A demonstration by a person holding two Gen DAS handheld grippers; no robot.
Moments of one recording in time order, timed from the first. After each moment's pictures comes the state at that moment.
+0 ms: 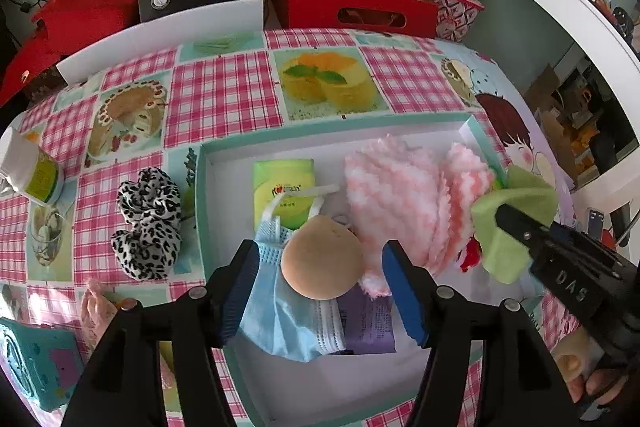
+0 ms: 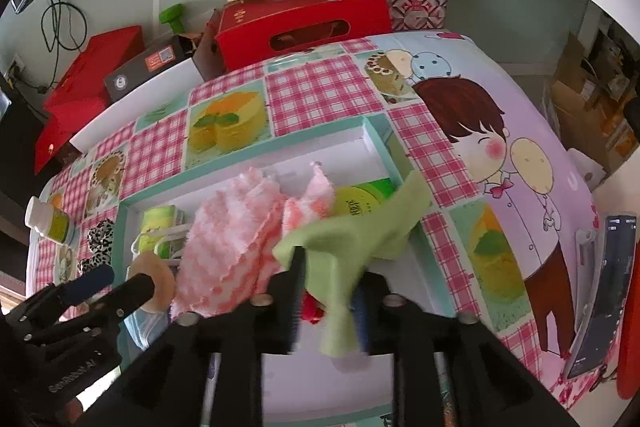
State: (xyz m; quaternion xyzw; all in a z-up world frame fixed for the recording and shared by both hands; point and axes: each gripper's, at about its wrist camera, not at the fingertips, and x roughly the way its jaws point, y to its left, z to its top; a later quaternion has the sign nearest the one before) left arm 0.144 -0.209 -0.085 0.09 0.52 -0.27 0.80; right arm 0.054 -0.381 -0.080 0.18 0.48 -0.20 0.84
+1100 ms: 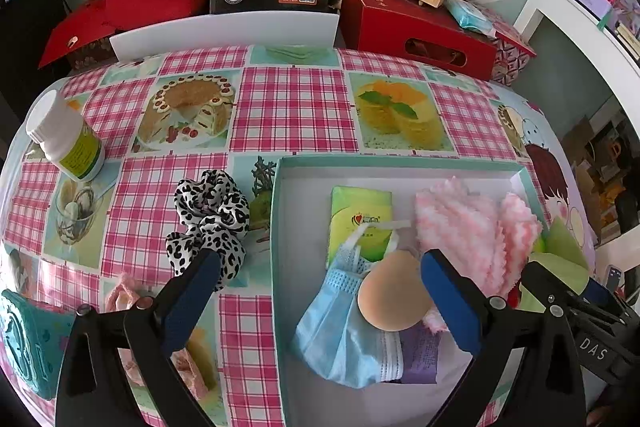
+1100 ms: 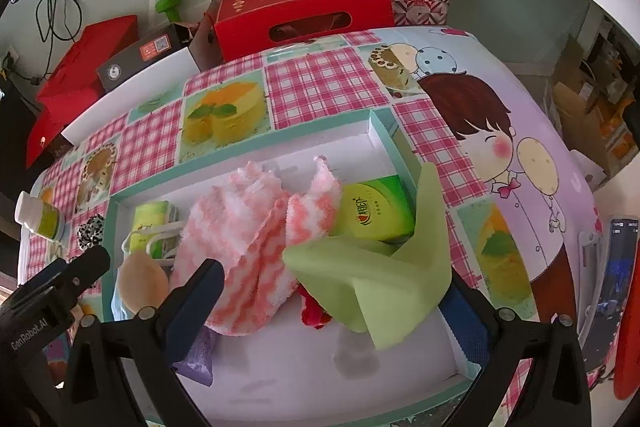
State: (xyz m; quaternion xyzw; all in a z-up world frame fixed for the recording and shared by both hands) left arm 0.169 -0.176 -0.089 0.04 0.51 -0.19 0.84; right arm 0.064 -0.376 -0.089 0.18 0.49 -0.20 0.83
